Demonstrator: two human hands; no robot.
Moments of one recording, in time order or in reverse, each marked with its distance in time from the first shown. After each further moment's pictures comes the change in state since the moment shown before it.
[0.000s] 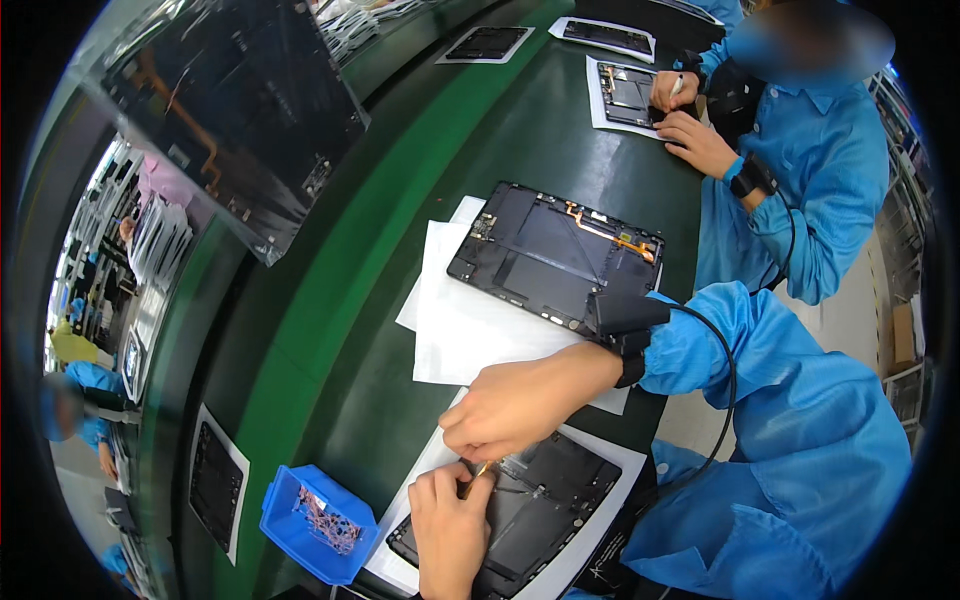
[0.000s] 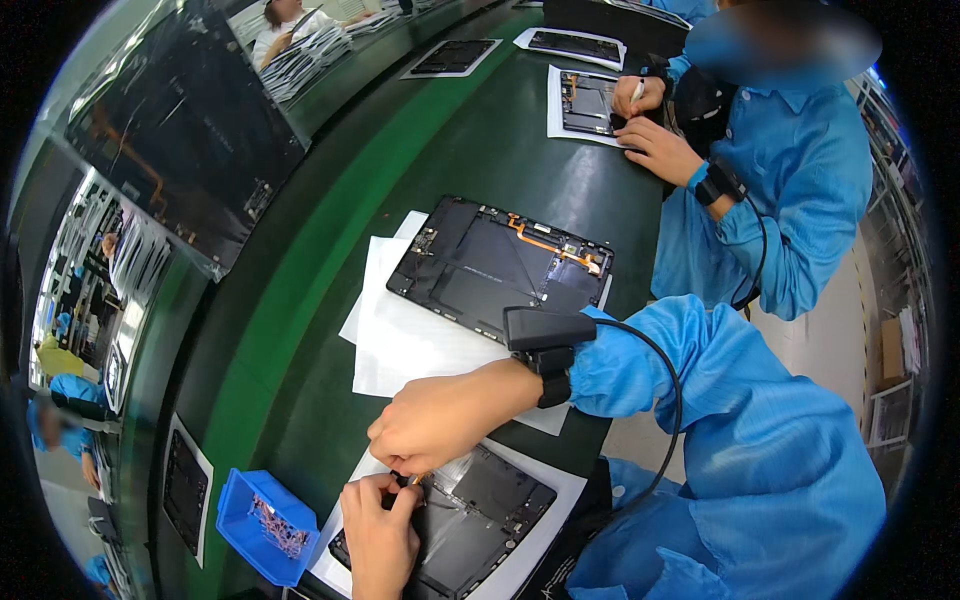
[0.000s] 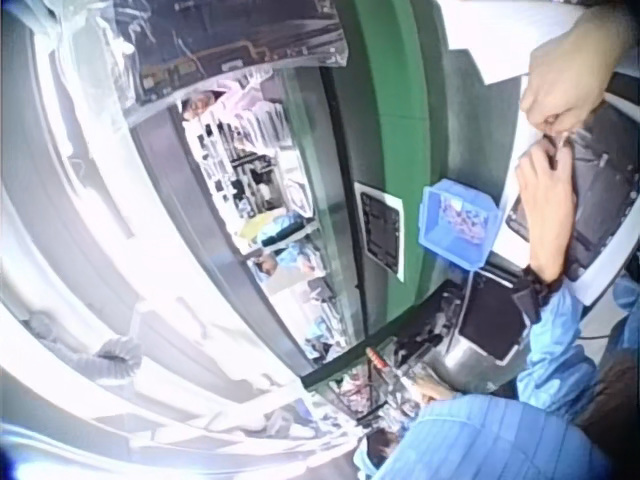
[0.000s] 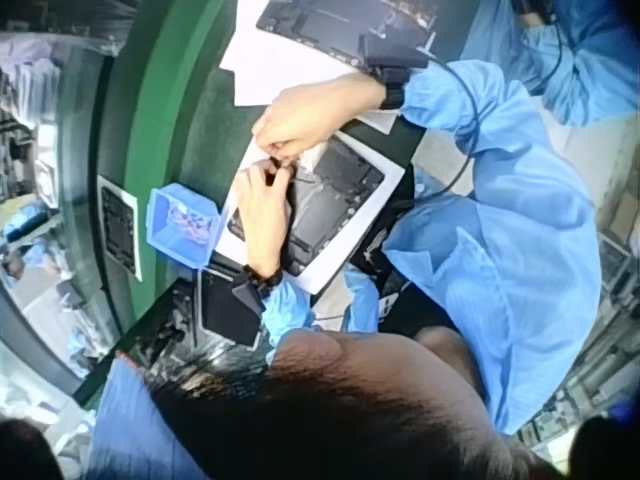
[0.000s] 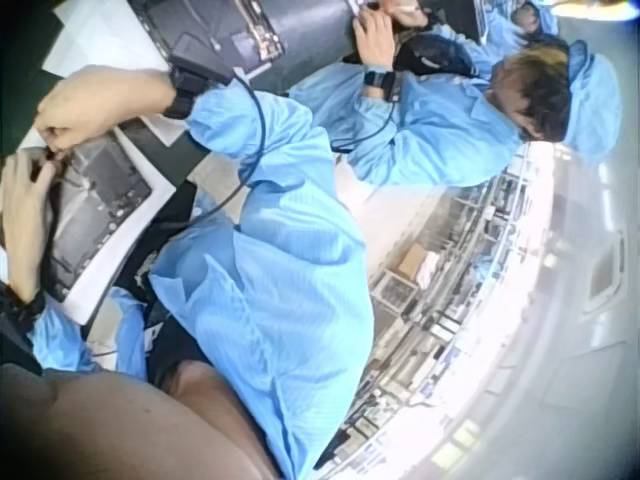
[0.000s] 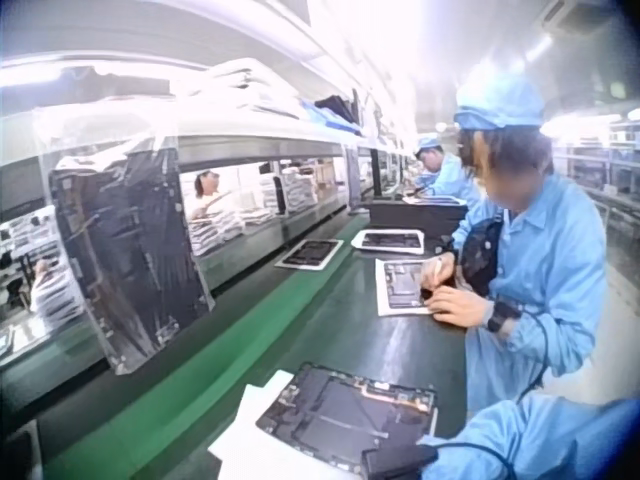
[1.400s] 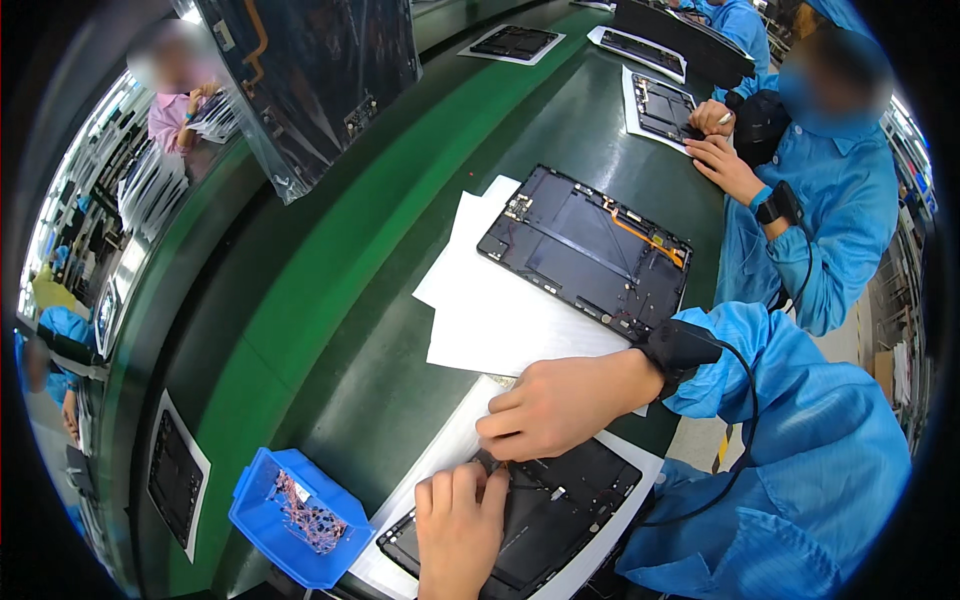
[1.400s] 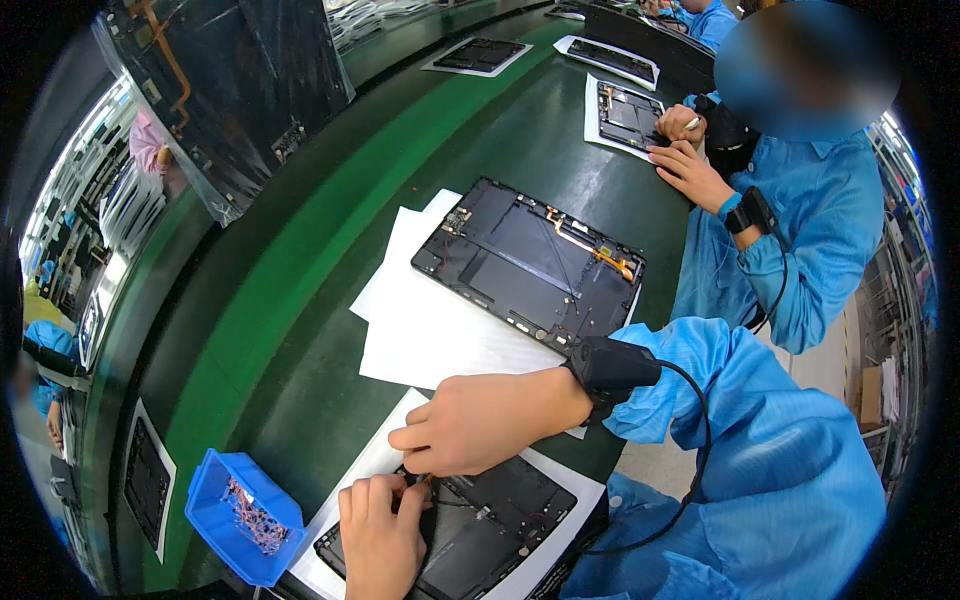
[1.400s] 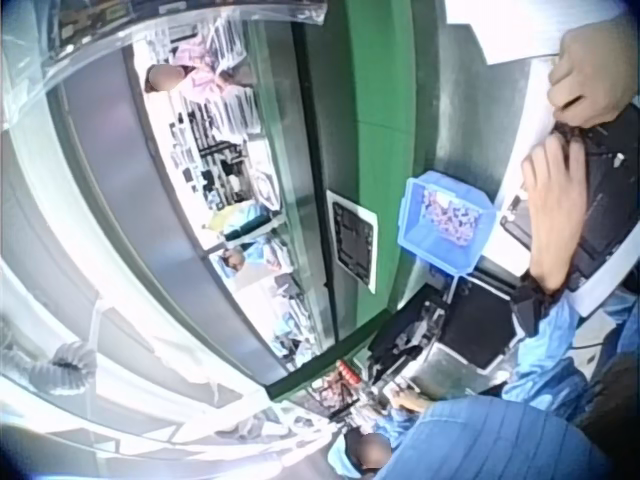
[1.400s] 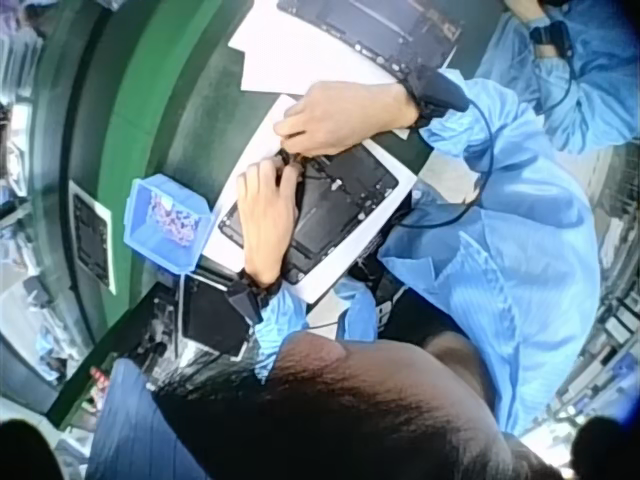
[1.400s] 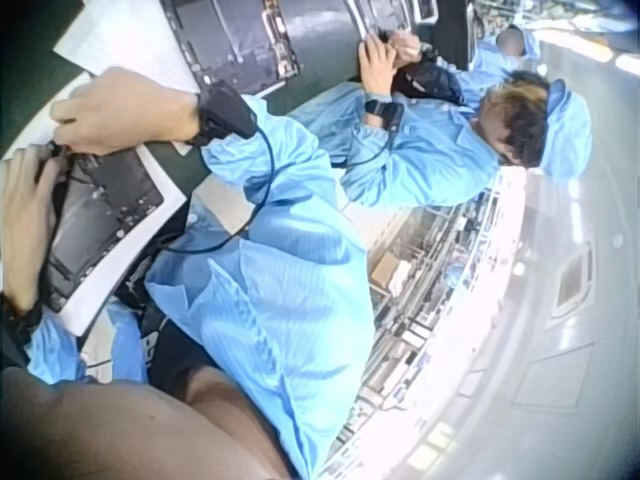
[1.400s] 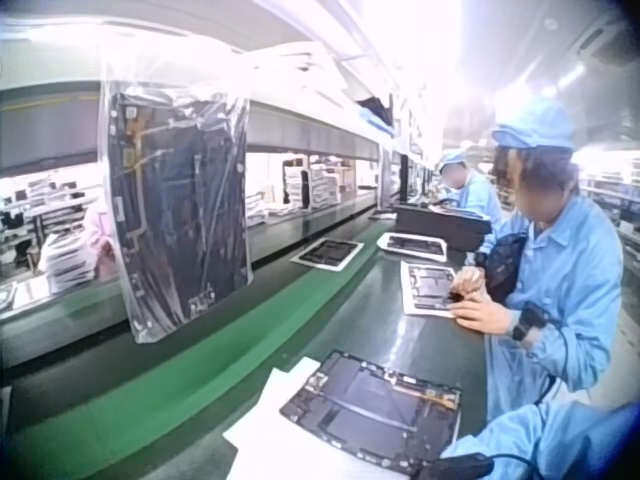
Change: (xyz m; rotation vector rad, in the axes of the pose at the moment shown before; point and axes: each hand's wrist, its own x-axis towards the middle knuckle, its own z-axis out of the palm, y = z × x) left_hand -0.001 -0.014 0.013 -0.008 0.062 0.069; right_hand -0.012 0.003 0.019 -0.409 0.187 -0.139
